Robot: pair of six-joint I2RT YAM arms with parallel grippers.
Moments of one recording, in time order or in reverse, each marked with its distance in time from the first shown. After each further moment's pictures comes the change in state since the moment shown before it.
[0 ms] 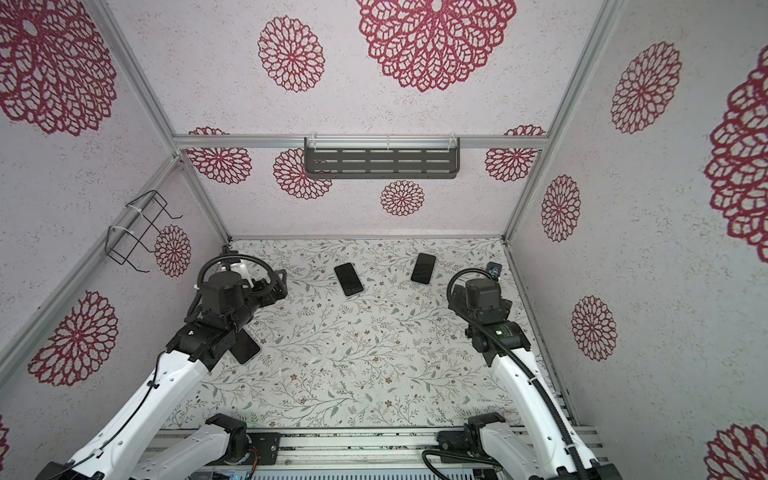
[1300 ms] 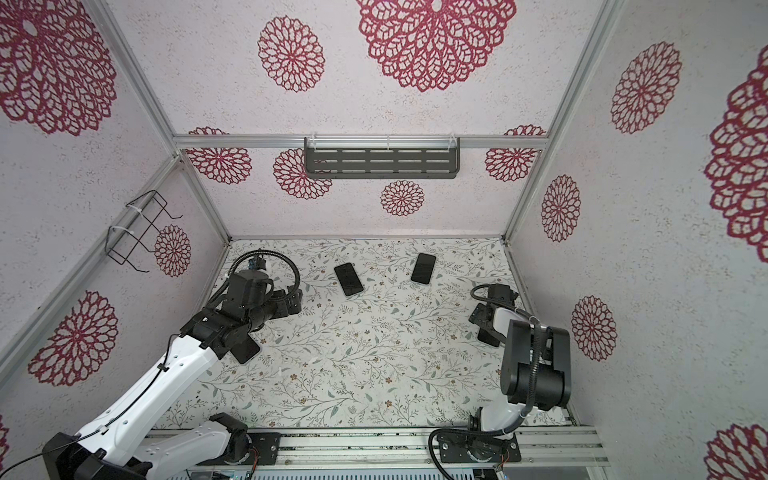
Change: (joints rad) left arm -0.096 0.086 0.109 -0.257 -0.014 0.004; right arm -0.354 0.687 -0.038 0.302 -0.169 0.051
